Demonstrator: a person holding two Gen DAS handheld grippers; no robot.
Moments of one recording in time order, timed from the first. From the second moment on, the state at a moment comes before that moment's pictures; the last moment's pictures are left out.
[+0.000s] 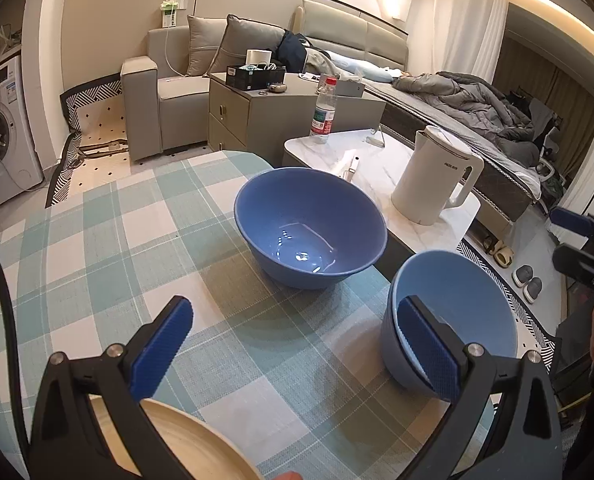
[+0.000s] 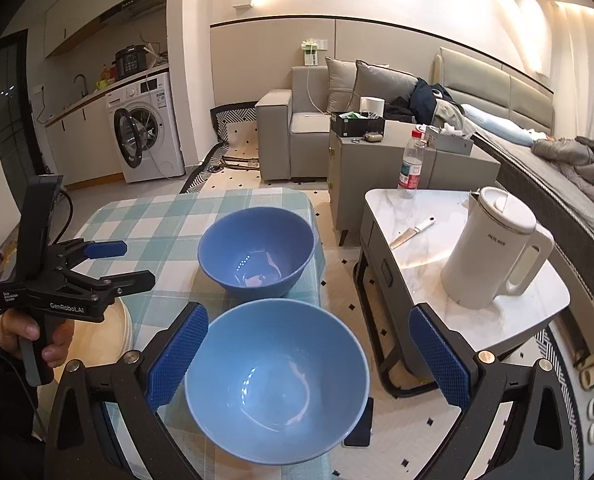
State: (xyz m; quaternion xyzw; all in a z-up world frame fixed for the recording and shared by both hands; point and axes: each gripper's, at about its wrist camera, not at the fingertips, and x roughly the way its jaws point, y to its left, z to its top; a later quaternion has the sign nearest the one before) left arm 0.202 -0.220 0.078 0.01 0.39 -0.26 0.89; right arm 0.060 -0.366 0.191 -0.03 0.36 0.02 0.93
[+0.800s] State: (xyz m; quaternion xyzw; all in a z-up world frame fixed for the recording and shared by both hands) left arm 0.231 -0.221 0.060 0.00 0.41 -0.24 0.88; right arm 0.132 -0.375 0.170 -0.01 0.40 0.06 0.92
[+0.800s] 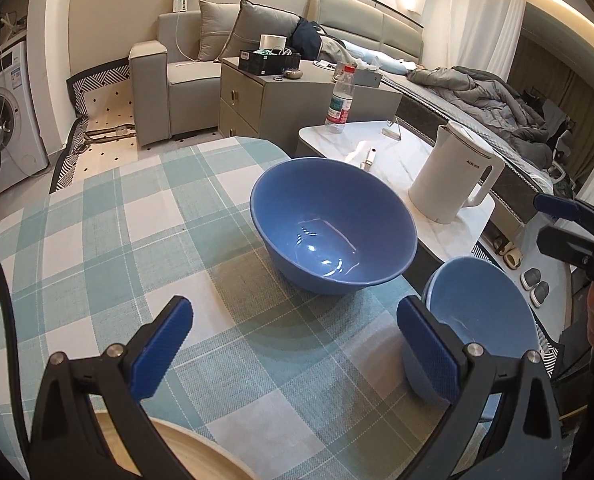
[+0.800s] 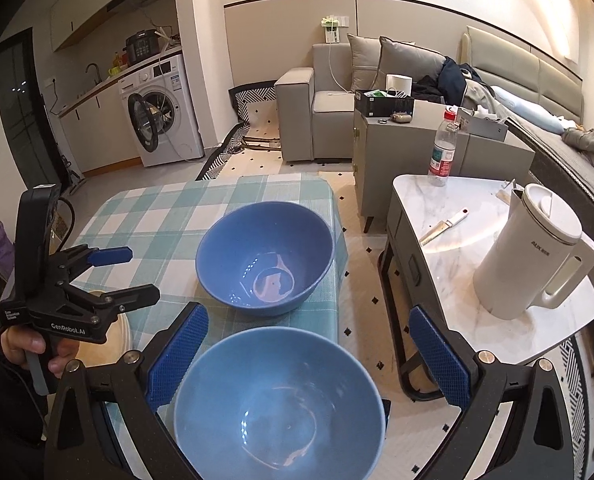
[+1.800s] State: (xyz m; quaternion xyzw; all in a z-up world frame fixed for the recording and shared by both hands) left arm 0.276 -0.232 0.029 0.00 0.45 -0.24 0.86; right arm 0.229 -0.386 0.109 -0.01 0.48 0.06 0.87
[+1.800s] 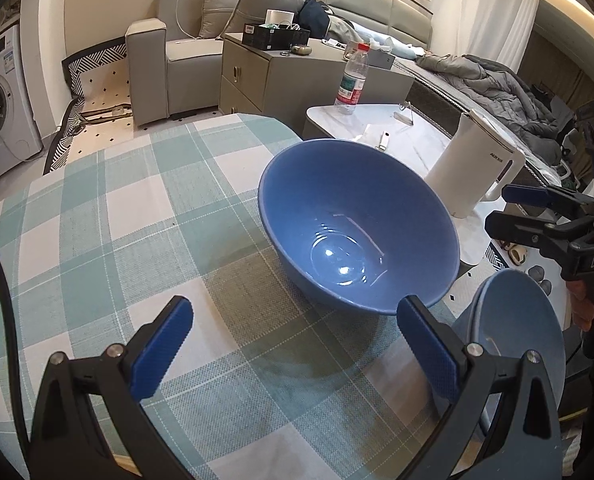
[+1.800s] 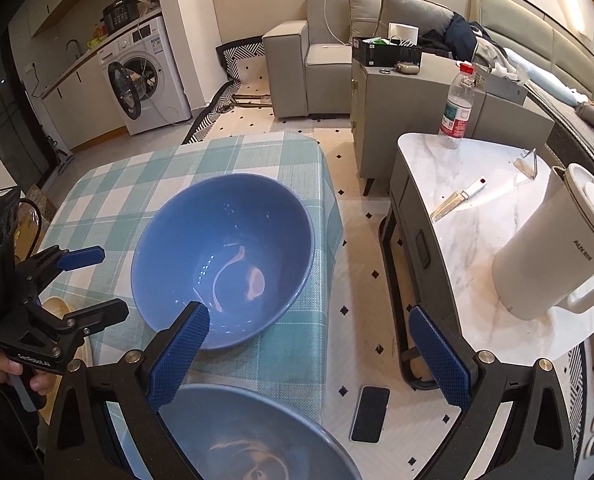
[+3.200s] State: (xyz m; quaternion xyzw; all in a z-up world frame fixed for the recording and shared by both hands) left arm 0.290 -0.257 0.021 0.00 0.46 -0.26 0.85; right arm 0.263 -0.363 0.068 -0.04 0.51 0.10 0.85
